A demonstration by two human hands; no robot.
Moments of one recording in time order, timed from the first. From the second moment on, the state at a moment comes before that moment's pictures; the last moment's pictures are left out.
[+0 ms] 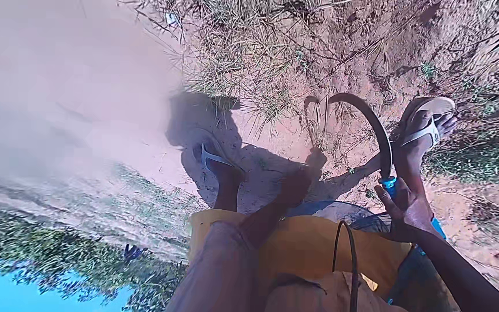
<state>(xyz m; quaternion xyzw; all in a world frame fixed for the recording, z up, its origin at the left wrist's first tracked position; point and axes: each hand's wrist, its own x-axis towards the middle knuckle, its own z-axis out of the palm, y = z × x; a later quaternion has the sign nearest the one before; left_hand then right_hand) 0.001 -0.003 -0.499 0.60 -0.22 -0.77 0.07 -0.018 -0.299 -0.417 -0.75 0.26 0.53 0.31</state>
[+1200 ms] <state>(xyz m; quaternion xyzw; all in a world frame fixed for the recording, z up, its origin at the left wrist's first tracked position) 0.116 0.020 -0.554 0.82 -0.03 -0.57 0.00 0.055 -0.245 -0.505 -0.81 0.20 0.48 0.28</state>
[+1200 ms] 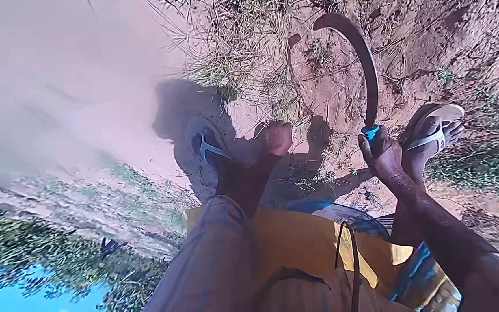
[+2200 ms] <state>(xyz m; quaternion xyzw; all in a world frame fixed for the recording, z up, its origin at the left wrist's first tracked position) 0.194 0.022 -0.588 0.84 0.10 -0.53 -0.03 0.073 -0.225 -0.545 -0.80 0.10 0.51 0.29</state>
